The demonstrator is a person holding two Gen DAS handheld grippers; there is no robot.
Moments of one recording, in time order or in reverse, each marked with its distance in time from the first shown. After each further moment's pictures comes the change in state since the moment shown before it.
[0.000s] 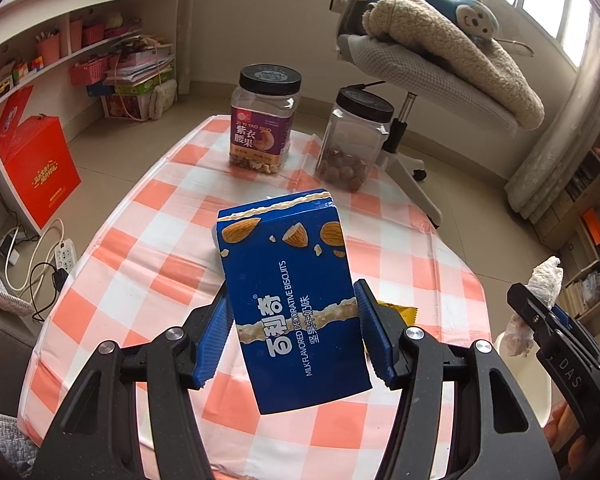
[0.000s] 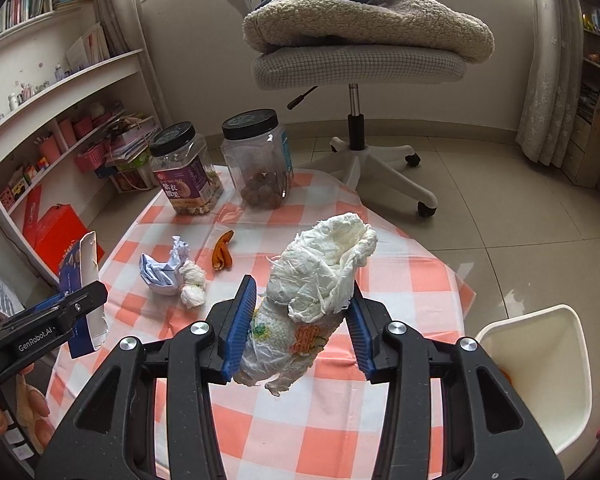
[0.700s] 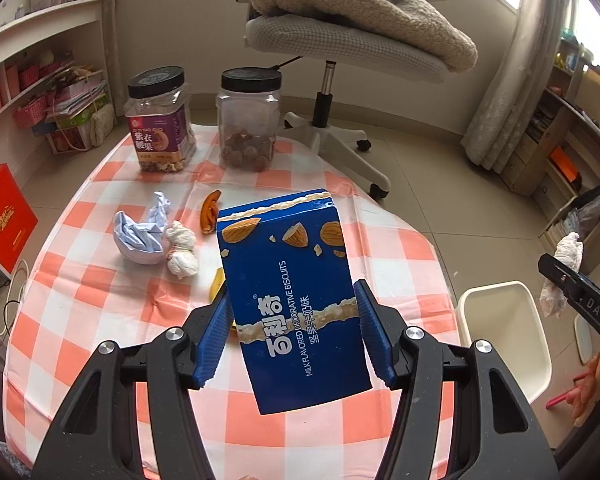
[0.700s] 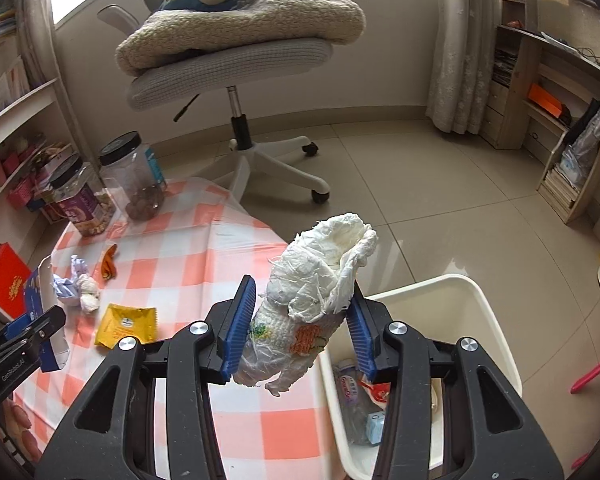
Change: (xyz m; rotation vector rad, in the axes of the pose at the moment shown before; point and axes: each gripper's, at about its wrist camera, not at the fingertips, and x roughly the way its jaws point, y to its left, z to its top) left arm 0.016 -0.100 -0.033 0.200 0.015 -0.103; right arm -0.038 -0.144 -0.020 0.187 0.013 -0.259
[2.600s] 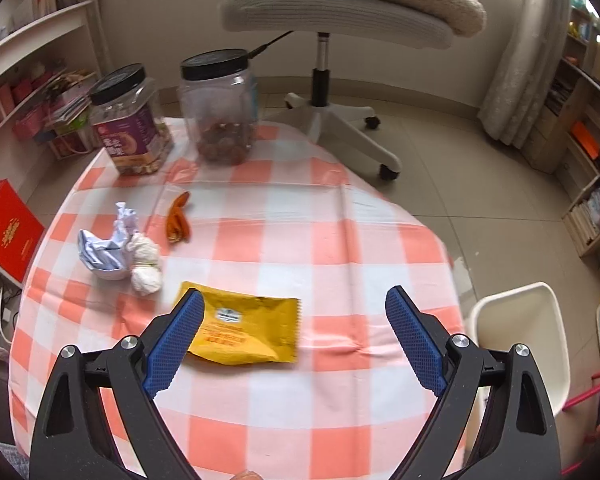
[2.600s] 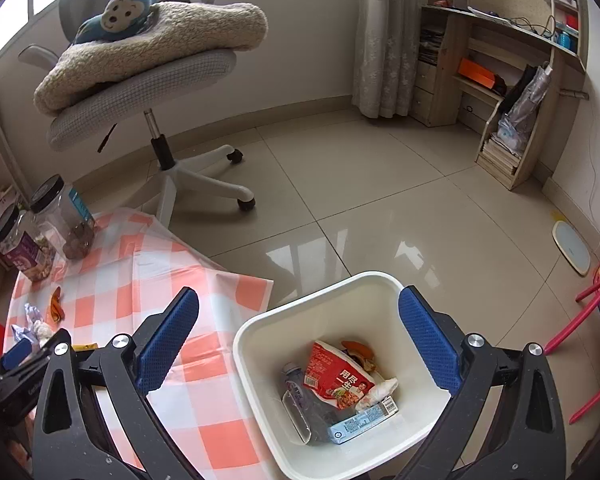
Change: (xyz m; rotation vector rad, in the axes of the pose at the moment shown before) left arm 0.059 -0.035 0.029 0.019 0.078 0.128; right arm -0.001 -0.028 0.015 0.088 0.007 -0.161
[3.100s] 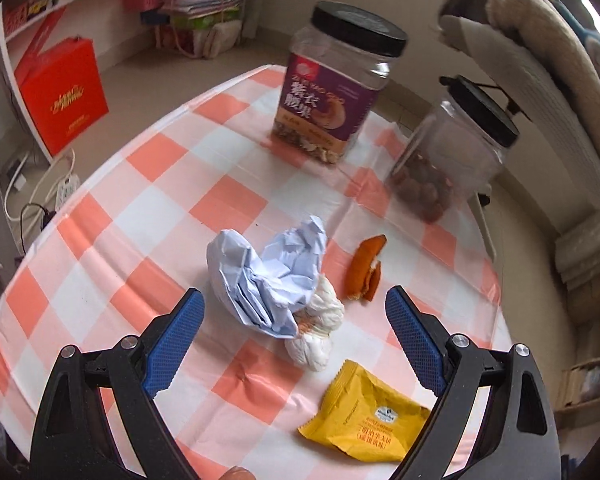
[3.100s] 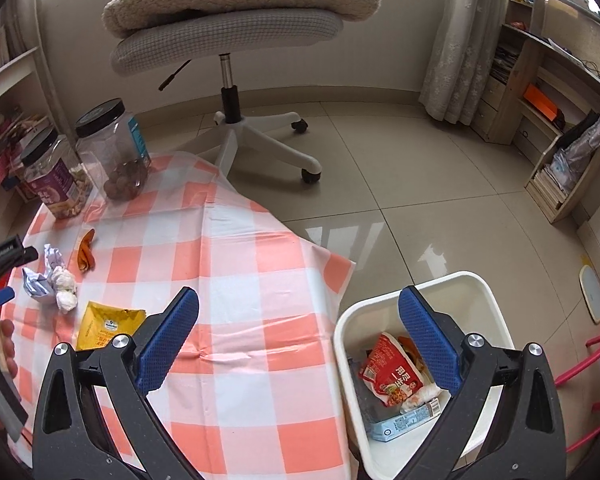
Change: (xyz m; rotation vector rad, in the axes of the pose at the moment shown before) left arm 0.061 0.199 0.027 -0.551 0.087 0.076; right arm 0.024 0.115 -0.020 -0.214 0.060 0.113
